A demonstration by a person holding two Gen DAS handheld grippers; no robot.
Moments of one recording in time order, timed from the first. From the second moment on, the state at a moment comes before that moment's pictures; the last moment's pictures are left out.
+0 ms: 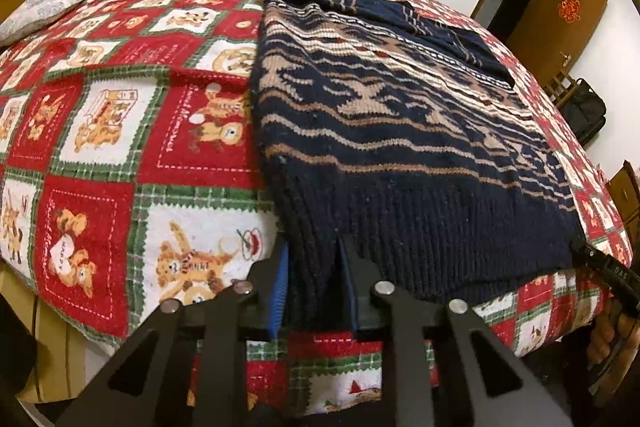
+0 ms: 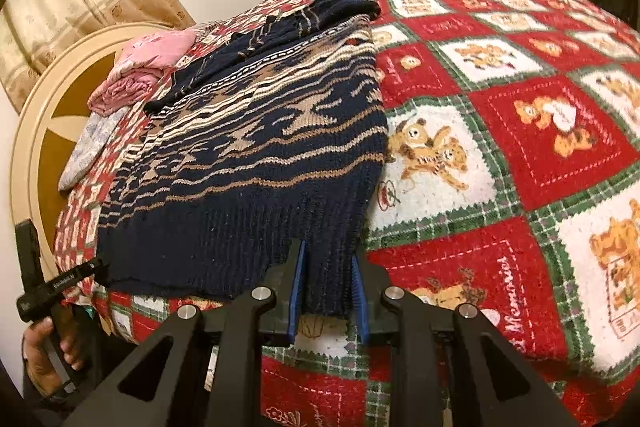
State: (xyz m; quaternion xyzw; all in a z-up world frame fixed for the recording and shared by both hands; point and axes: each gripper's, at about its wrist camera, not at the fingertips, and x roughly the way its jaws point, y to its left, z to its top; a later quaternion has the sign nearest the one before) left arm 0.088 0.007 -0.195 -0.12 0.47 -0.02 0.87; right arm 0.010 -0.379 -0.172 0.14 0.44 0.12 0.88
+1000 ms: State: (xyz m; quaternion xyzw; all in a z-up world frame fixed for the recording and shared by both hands) left arm 0.090 0.032 -0.166 -0.24 0.39 -0.11 0.88; right arm 0.004 -0.389 -0.130 0.21 0.36 0.18 0.89
